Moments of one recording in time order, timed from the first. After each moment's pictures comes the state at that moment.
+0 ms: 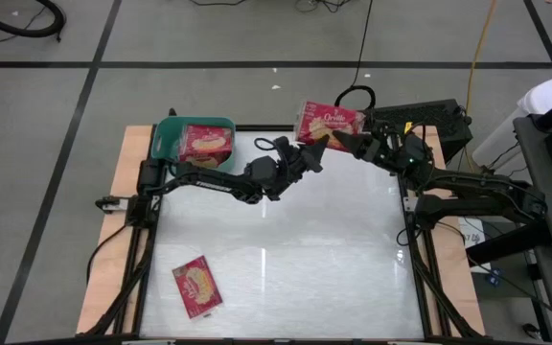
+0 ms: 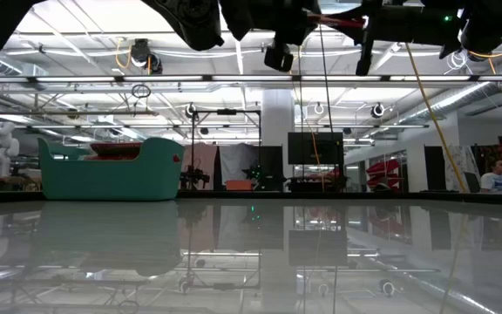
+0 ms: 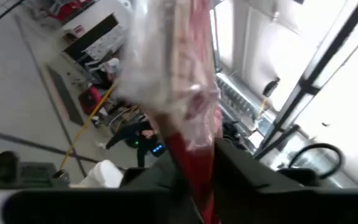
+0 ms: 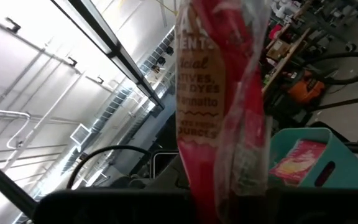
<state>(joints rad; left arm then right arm) 0.05 2.04 1.45 1.03 -0.60 -0.71 -0.45 0.95 0.45 0.81 -0.11 1.01</state>
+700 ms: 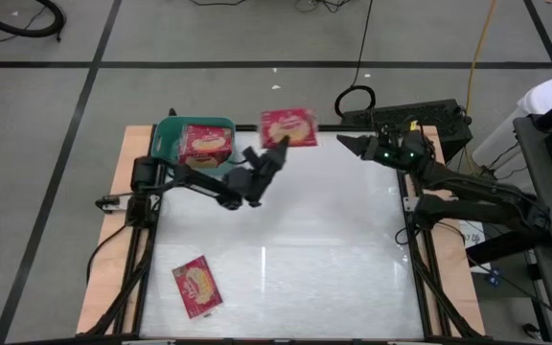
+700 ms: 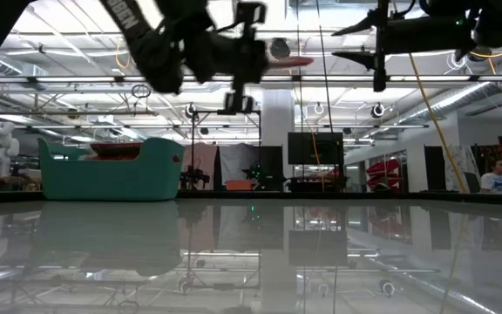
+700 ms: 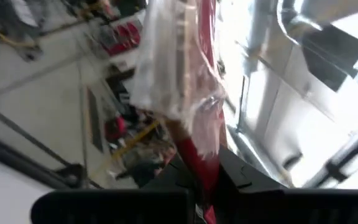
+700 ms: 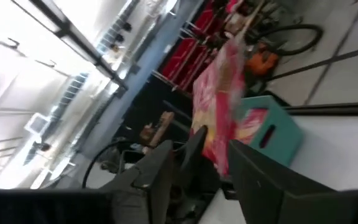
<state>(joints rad) 0.07 2.00 1.06 1.42 -0.84 -0.90 -0.55 0.83 0.45 0.48 -0.20 1.02</state>
